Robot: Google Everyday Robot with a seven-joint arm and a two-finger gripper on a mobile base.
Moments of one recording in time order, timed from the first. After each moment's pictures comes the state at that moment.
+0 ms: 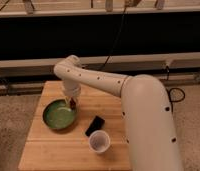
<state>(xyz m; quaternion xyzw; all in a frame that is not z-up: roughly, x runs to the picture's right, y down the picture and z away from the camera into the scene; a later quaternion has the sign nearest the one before) -0.138 0.085 0.831 -0.26 -0.27 -0.62 0.69</state>
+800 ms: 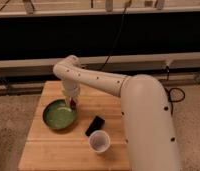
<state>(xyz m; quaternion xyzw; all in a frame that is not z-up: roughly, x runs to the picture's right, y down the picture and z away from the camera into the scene) -0.140 0.085 0.830 -0.26 -0.27 -0.62 0.69</state>
